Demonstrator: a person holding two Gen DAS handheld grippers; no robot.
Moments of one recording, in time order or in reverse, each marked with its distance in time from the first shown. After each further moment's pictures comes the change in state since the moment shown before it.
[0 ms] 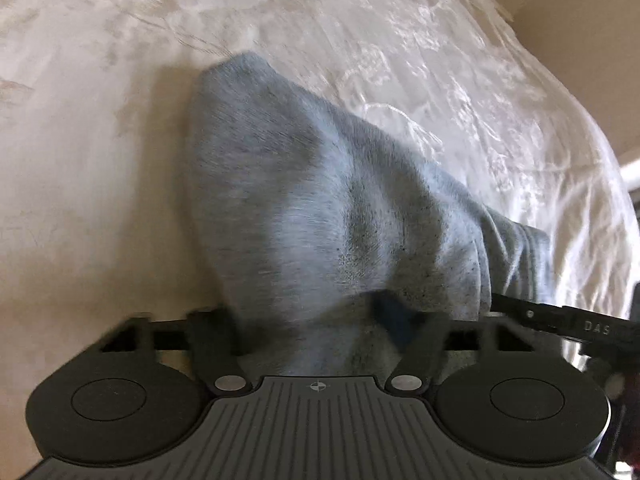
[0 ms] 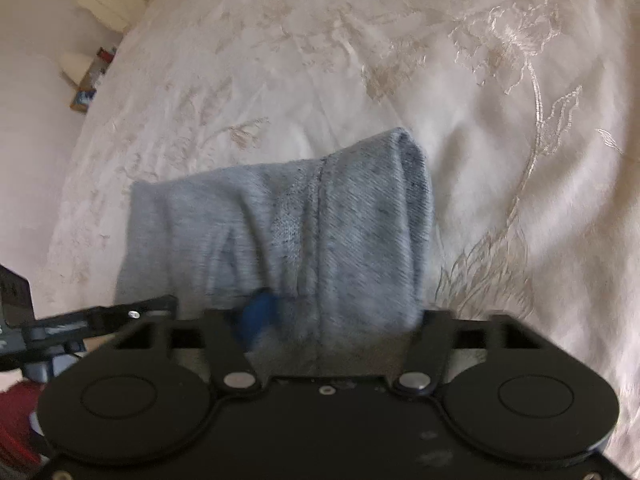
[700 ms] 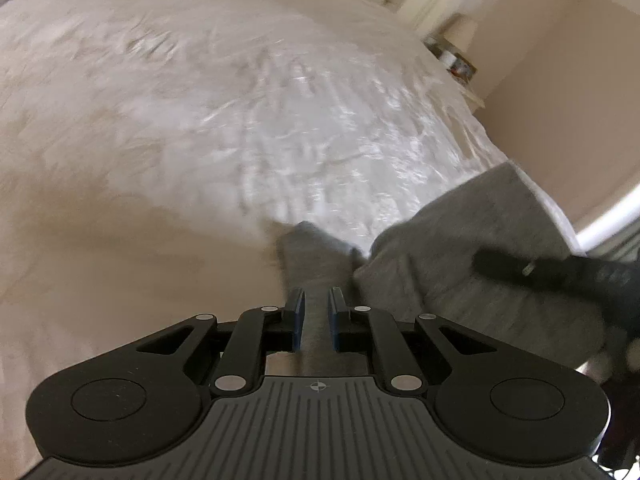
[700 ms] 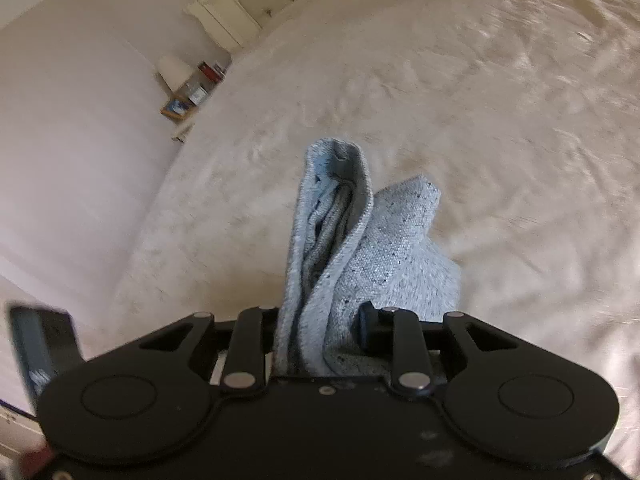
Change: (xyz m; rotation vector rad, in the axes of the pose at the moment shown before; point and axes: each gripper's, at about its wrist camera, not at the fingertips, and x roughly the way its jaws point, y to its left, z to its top) left arm -0.147 0.087 0.008 -0.002 -0.258 -0.075; right arm -0.040 0.226 -0.001 -0.195 -0.172 0.156
